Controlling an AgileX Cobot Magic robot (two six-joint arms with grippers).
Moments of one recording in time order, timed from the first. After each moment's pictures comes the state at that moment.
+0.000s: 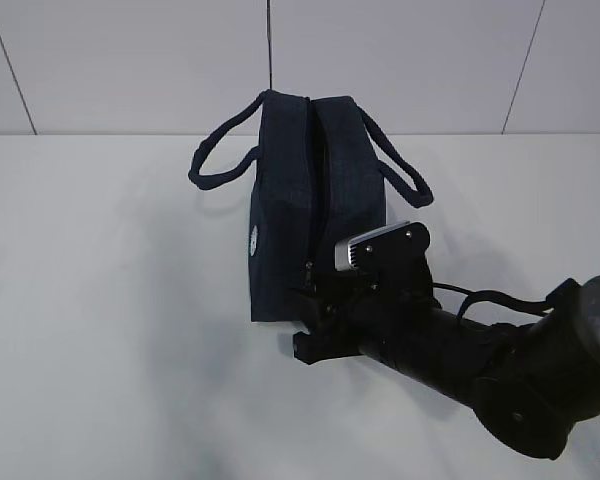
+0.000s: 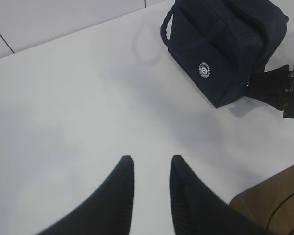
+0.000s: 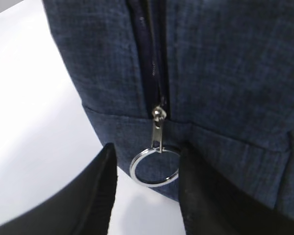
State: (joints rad) left arm -0.44 0.66 -1.05 0.06 1.11 0.00; right arm 0.58 2.02 -0.66 -0.08 -0.89 0.21
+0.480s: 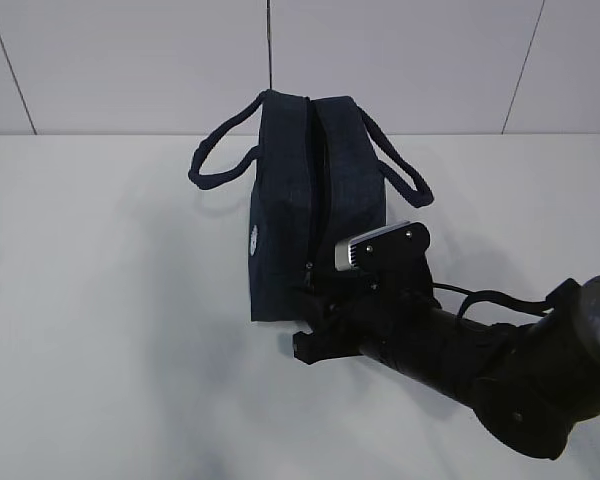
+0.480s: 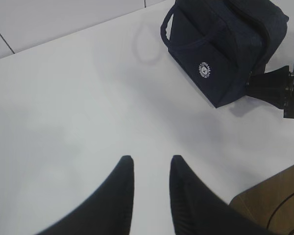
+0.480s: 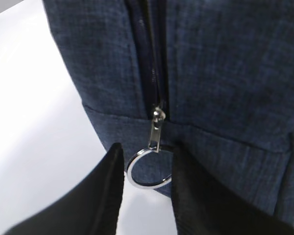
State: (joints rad) left arm -0.44 0.66 -1.05 0.06 1.11 0.00; right arm 0.58 2.02 -0.66 -0.08 -0.89 0.21
